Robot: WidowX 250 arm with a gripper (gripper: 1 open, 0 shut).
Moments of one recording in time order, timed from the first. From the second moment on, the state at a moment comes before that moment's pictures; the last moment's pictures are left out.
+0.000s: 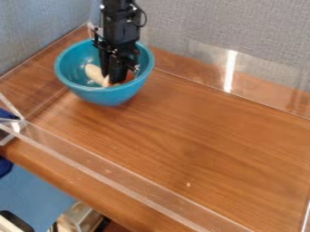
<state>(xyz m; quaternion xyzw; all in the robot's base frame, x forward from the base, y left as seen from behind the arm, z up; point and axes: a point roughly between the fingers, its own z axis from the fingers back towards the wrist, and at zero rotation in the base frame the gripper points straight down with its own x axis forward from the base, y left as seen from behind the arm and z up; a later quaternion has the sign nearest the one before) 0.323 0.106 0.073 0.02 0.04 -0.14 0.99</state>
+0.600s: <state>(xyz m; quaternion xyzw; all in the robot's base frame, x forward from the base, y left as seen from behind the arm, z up) 0.316 0.107 0.067 0.02 0.05 -0.12 0.99</state>
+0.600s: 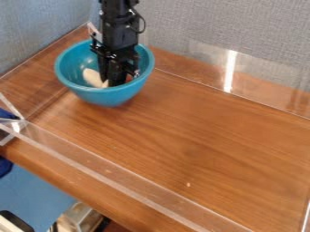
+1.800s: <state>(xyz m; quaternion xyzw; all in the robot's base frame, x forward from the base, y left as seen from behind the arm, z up) 0.310 0.111 0.084 0.02 0.04 -0.03 1.00</state>
